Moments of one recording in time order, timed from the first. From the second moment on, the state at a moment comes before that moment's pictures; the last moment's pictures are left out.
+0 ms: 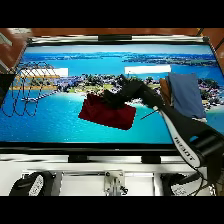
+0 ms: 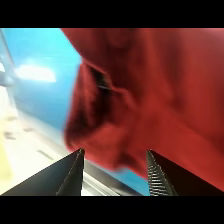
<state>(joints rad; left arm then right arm) 0.26 -0.61 1.07 0.81 -0.98 -1.22 0.42 -1.68 1.39 2.36 -0.96 -1.41</state>
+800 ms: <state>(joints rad) 0.27 -0.60 1.04 0.82 -0.98 -1.22 0.26 -1.66 1.18 2.18 -1.08 -1.39</state>
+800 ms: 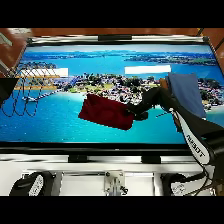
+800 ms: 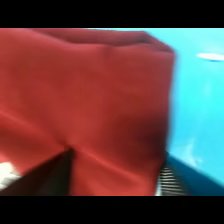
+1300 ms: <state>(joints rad) 0.27 -0.60 1.04 0.82 -0.98 -1.22 0.12 -1.59 1.54 2.28 -1.13 -1.51</state>
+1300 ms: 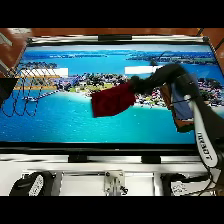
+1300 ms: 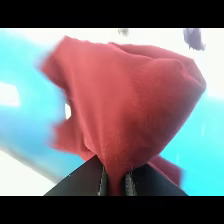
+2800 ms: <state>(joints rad) 0.27 -0.60 1.04 0.82 -0.98 -1.25 -0.31 -1.66 1.87 2.12 -0.45 -1.39</state>
